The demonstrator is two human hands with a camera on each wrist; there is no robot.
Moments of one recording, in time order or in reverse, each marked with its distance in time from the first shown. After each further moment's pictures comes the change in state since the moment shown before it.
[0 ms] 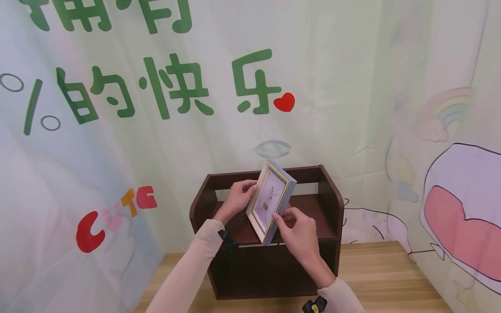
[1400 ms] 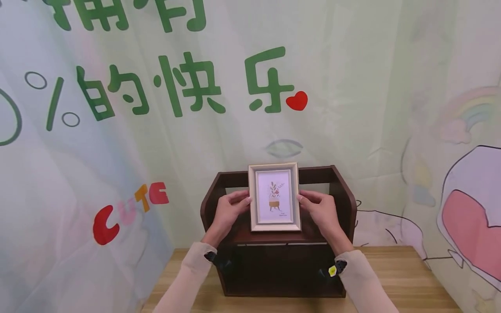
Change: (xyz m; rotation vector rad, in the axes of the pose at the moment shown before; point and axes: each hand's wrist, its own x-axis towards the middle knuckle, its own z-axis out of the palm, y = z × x) left_hand -0.057 -0.014 -0.023 -0.452 0.212 -0.125; right_hand 0.062 0.045 -0.010 0.303 -0.266 0.386
